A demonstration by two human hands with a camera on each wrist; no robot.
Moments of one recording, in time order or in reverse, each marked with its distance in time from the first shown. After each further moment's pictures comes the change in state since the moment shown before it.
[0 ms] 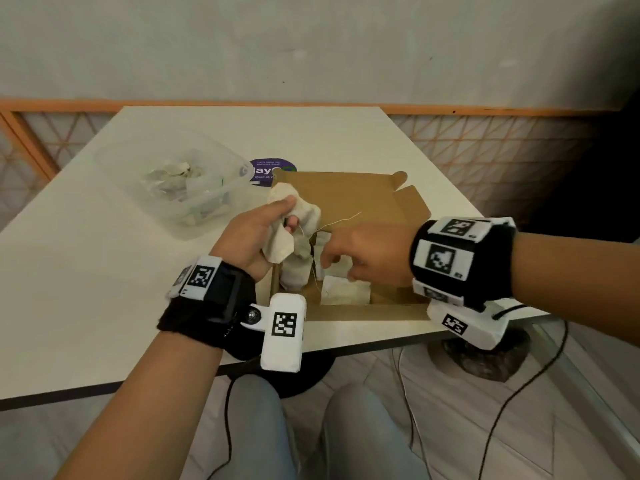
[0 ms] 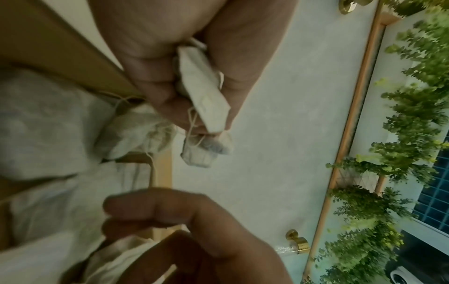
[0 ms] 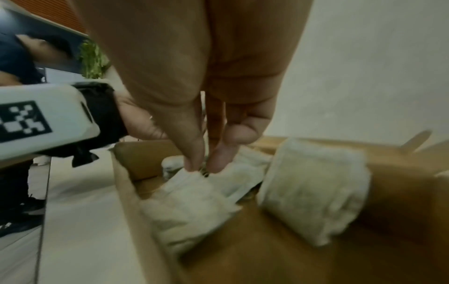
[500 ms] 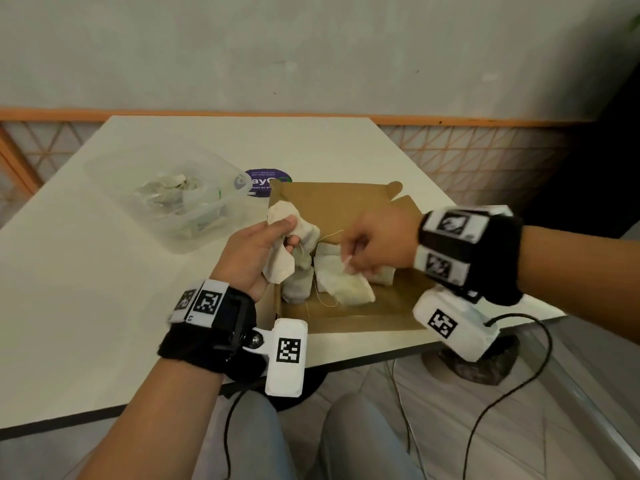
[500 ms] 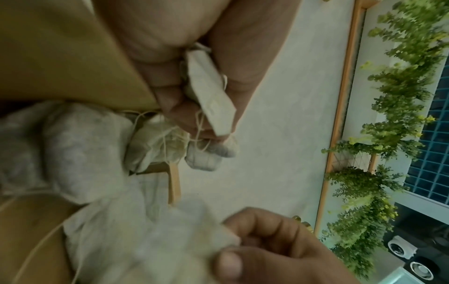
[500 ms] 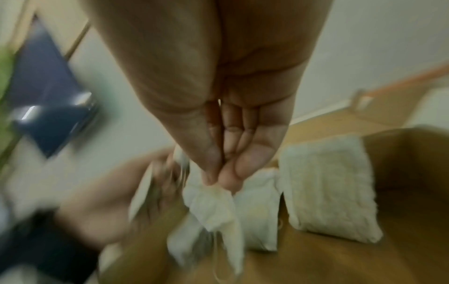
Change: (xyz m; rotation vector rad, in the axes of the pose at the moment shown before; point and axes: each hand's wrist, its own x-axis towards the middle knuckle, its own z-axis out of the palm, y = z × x) left_hand 0.005 -0.006 -0.013 0.083 -0.044 0.039; right_hand 0.002 0.005 -0.018 0.409 0.035 0.308
